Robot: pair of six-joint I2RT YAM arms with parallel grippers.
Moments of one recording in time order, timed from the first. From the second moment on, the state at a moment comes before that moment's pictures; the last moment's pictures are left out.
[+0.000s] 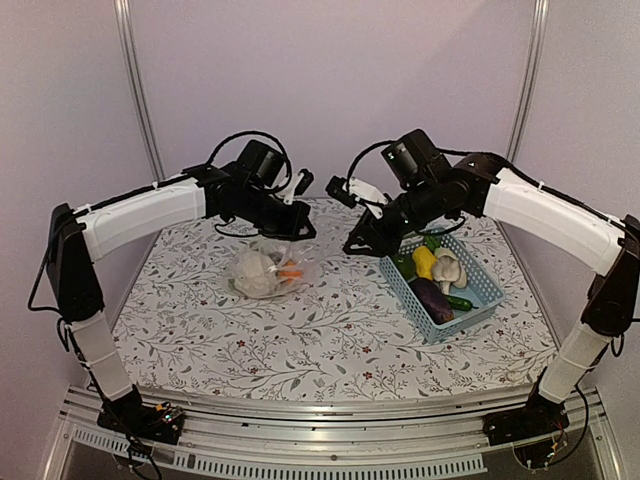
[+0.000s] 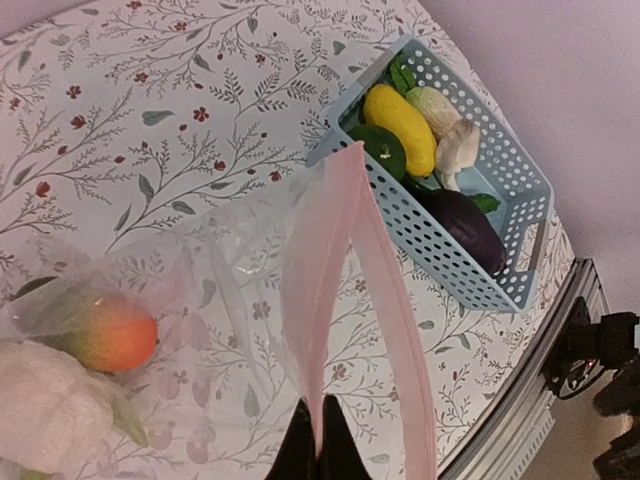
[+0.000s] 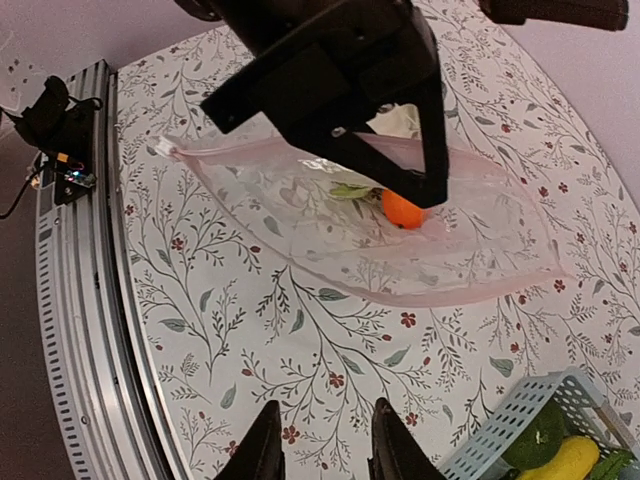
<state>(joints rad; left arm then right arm) -0.72 1.80 1.62 -0.63 0.23 -0.34 0.83 1.68 1.68 -0.82 -0.28 -0.31</state>
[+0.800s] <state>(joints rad) -0.68 1.61 1.44 -0.42 0.16 -0.54 0.79 2.01 1.76 -0.49 -0.47 0.07</state>
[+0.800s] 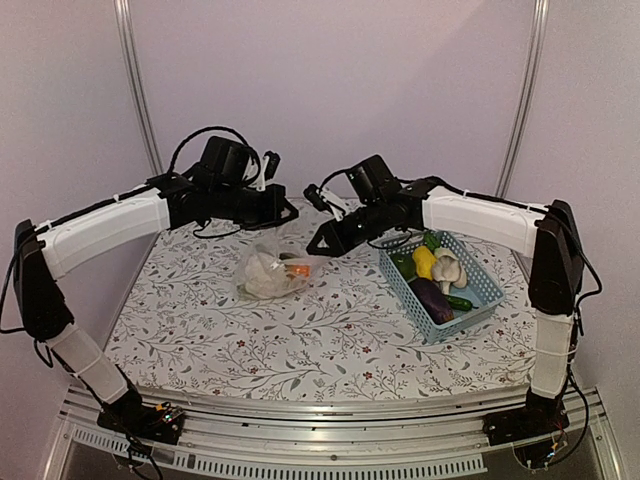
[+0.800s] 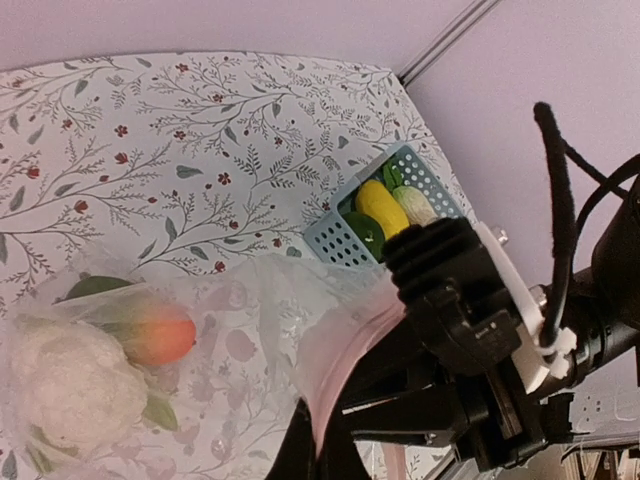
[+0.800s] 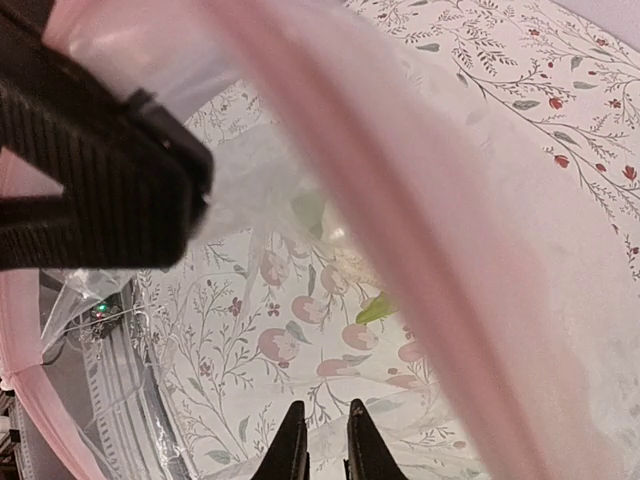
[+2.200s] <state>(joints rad) -0.36 1.57 1.31 -0.48 0.10 -0.48 0.83 2.10 1.77 -0.58 -0.44 -0.14</state>
